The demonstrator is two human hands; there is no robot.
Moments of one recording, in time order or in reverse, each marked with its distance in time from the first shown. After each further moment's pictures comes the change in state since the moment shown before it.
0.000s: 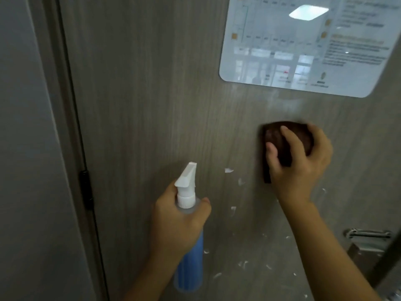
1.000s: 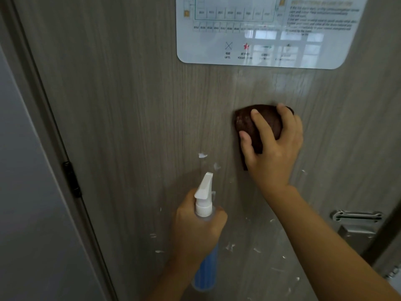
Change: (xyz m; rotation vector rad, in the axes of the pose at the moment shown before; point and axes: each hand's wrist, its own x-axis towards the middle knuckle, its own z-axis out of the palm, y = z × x) left_hand -0.062 -0.013 0.080 0.180 -0.047 -0.016; right_hand -0.008 0.023 -0.002 0.071 -0.058 -0.018
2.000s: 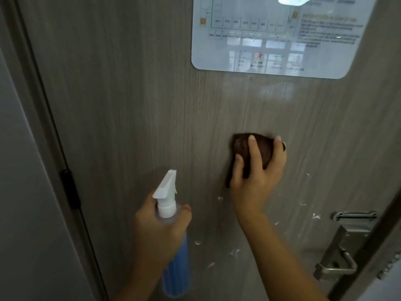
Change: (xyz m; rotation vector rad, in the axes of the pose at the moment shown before) left_hand 0.031 -0.012 -0.080 -0.093 0.111 0.045; right_hand -0.062 -0.051 0.027 0.014 0.010 0.282
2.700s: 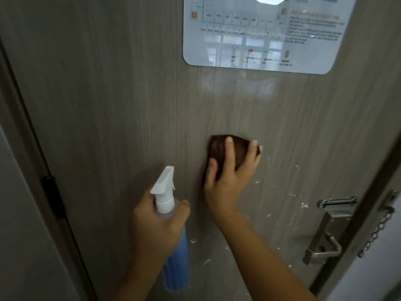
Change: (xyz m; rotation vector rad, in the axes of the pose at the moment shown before) left_hand 0.014 -0.012 0.003 -0.069 -0.045 0.004; right_hand -0.029 -0.029 0.025 0.012 -0.025 0.024
